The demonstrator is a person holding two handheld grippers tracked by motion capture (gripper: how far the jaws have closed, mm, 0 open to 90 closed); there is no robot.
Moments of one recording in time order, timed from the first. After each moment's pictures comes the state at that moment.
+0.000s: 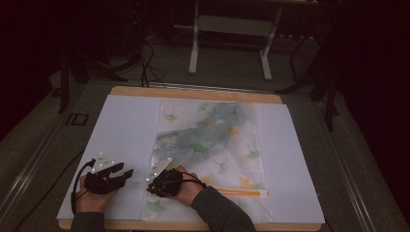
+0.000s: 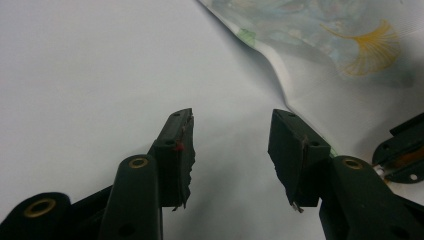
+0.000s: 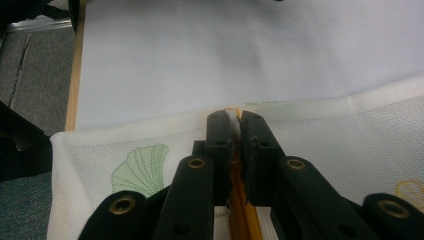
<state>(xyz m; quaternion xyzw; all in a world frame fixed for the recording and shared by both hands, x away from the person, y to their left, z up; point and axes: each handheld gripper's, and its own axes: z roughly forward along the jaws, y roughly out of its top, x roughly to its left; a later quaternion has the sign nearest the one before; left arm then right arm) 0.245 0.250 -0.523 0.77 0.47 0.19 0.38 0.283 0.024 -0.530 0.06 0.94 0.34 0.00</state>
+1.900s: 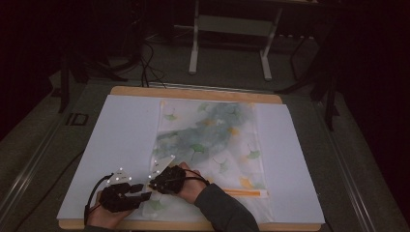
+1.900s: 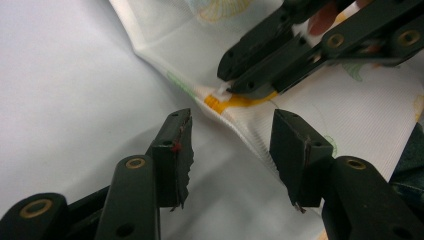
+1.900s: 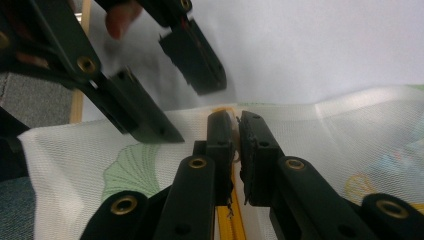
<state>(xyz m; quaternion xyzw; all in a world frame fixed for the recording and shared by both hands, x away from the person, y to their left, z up) 0.214 0.203 -0.526 0.81 0.45 0.05 0.39 0.284 0.016 -0.511 0.06 0.93 0.36 0.02</state>
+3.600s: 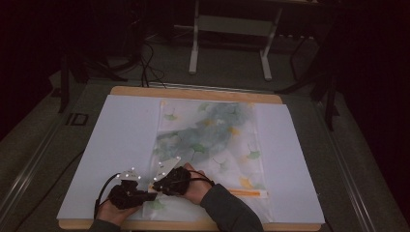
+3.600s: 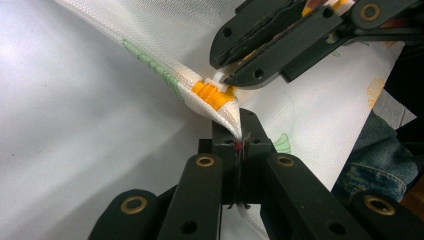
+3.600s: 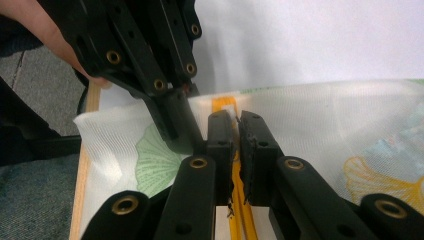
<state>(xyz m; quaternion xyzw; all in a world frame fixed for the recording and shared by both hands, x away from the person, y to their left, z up) 0.229 0.191 -0.538 0.82 0.41 -0.04 0.39 0.280 0.001 -0.509 0.04 0.93 0.36 0.02</state>
